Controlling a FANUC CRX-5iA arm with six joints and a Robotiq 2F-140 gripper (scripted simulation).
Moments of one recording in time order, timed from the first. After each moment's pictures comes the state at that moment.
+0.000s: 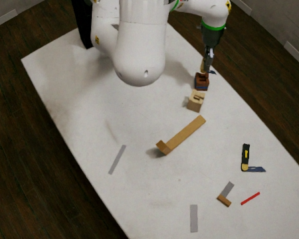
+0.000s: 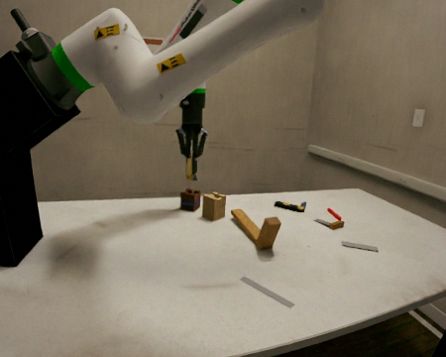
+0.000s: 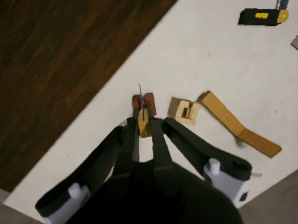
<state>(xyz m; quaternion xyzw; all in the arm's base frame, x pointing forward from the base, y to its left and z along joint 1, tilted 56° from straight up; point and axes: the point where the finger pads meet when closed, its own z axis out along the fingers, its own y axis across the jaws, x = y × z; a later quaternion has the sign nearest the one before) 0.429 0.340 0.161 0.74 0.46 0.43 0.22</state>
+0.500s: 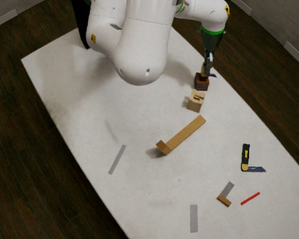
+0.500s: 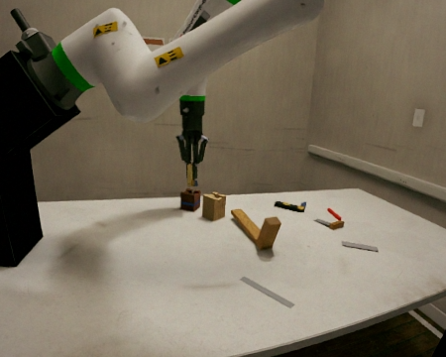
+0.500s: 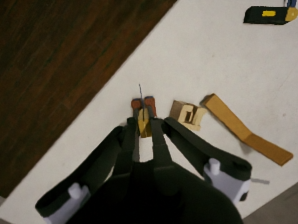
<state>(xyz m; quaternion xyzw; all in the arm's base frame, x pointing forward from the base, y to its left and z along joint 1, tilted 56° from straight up) 0.452 0.345 0.150 0.74 0.46 0.44 0.21</state>
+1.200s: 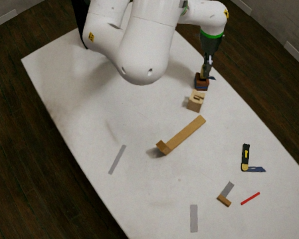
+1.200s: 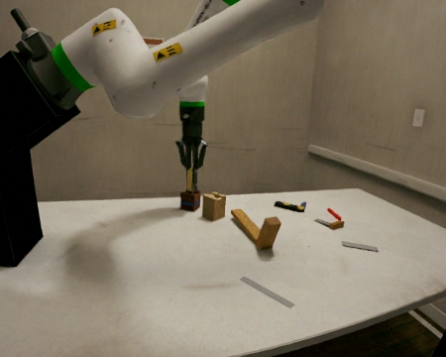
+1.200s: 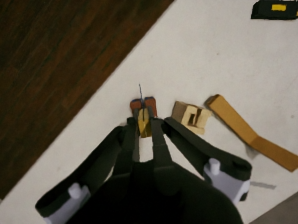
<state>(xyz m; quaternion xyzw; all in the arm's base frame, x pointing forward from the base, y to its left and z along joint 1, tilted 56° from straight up) 0.469 0.345 0.138 0.74 0.46 0.44 0.21</state>
